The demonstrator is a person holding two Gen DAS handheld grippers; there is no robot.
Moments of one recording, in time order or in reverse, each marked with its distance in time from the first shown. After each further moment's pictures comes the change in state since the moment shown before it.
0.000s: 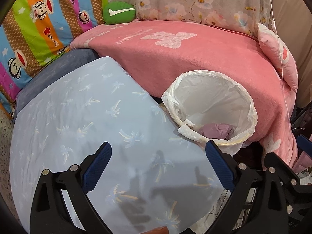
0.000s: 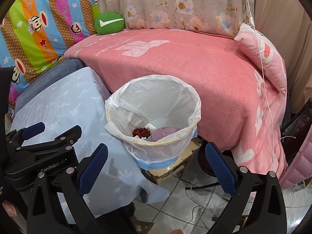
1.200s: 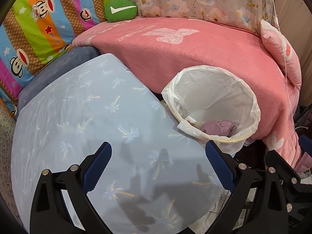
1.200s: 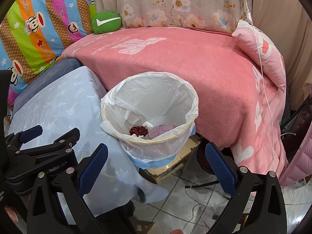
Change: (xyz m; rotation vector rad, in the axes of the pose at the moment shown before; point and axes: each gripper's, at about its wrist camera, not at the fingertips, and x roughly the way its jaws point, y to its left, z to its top) left arm 0.005 -0.009 -0.005 -0.003 0.018 0.030; right arm 0.006 -0.004 -0.006 0.013 0.009 -0.007
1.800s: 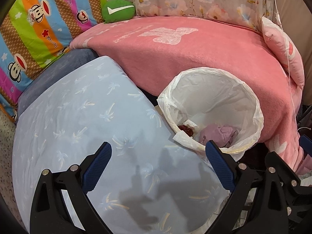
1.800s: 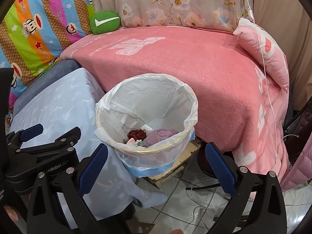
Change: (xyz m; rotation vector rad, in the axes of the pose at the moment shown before) left arm 0.017 -0.014 0.019 0.017 0.011 0.016; right arm 0.022 -0.010 0.014 0.012 0.014 0.011
